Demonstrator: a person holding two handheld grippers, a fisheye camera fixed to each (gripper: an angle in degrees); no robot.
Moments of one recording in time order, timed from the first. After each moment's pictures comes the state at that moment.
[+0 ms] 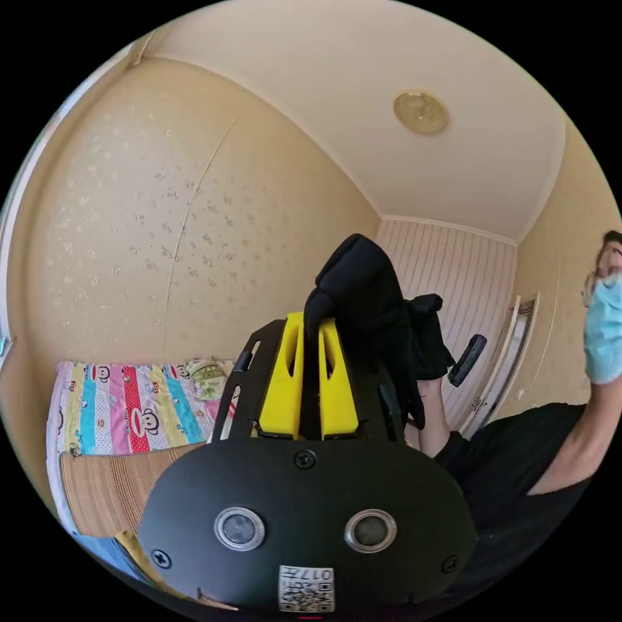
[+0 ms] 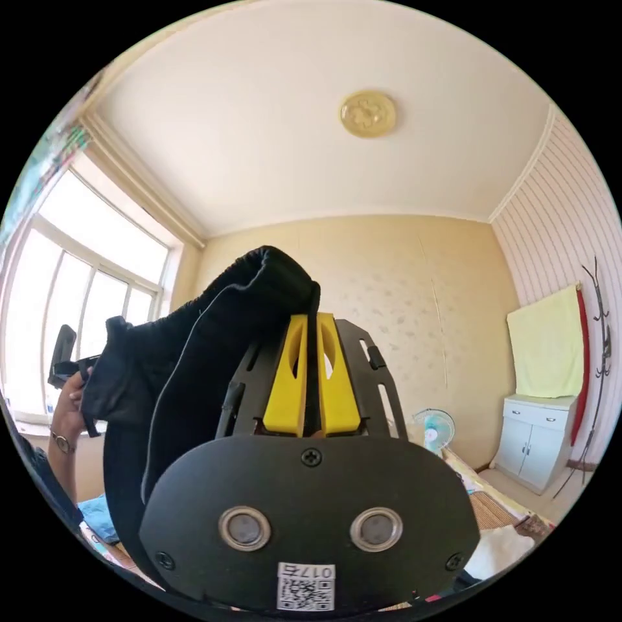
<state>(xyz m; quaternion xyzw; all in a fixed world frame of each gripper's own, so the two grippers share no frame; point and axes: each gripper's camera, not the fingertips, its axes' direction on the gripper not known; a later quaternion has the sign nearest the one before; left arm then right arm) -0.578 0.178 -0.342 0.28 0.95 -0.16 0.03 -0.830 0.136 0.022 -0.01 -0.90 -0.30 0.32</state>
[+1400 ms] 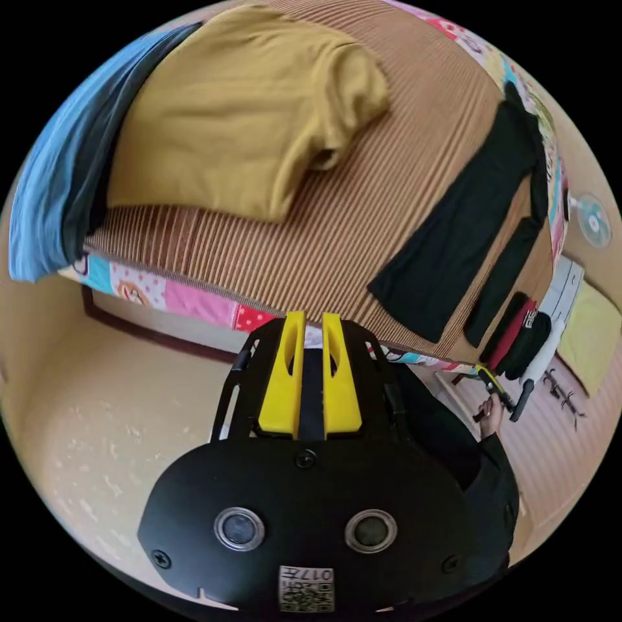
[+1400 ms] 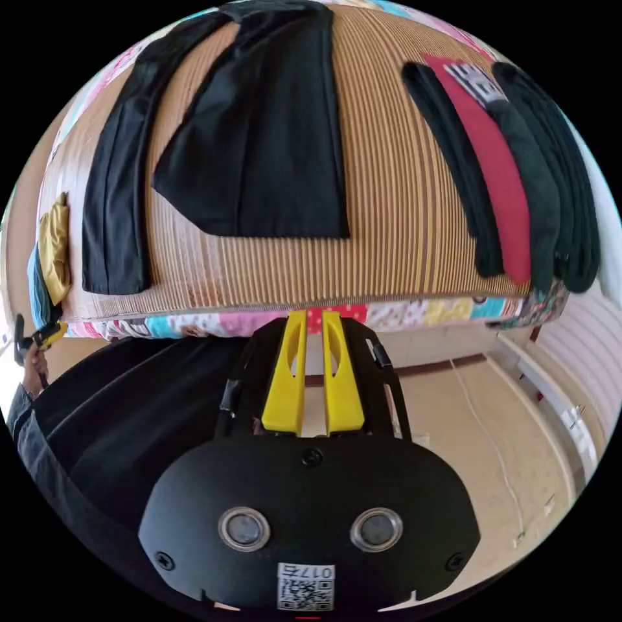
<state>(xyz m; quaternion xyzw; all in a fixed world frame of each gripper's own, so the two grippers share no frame) 0.028 0.290 -0.015 -0.36 0.79 0.36 0.34 -1.042 0.493 0.575 -0.31 -0.17 -0.91 0.23</state>
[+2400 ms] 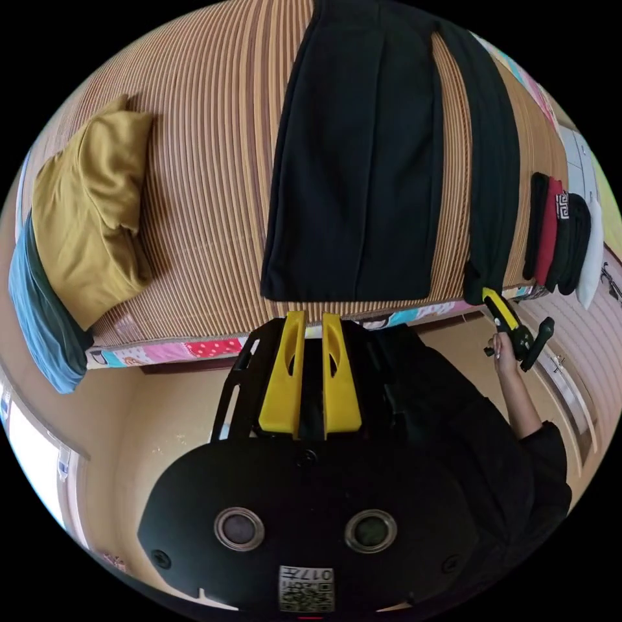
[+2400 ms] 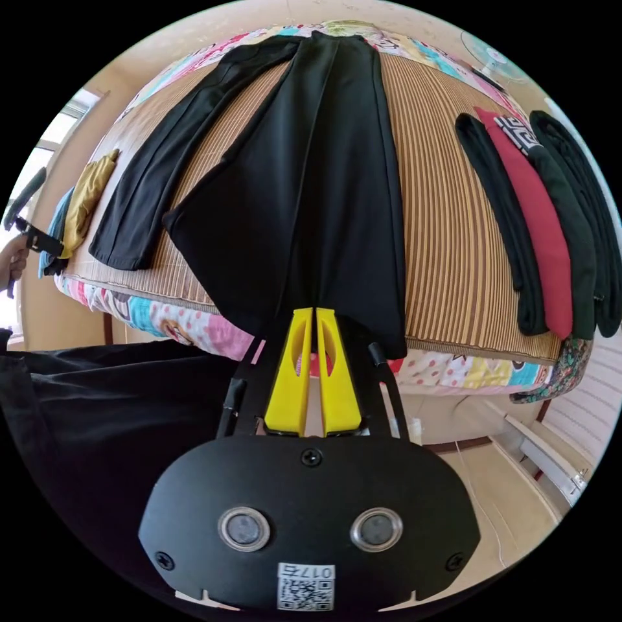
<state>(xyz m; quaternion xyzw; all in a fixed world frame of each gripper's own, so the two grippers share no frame) -0.030 0.365 0.081 -0.18 0.75 0.52 0.35 -1.014 0.296 0.657 -0.28 -0.33 -0.89 0.17</state>
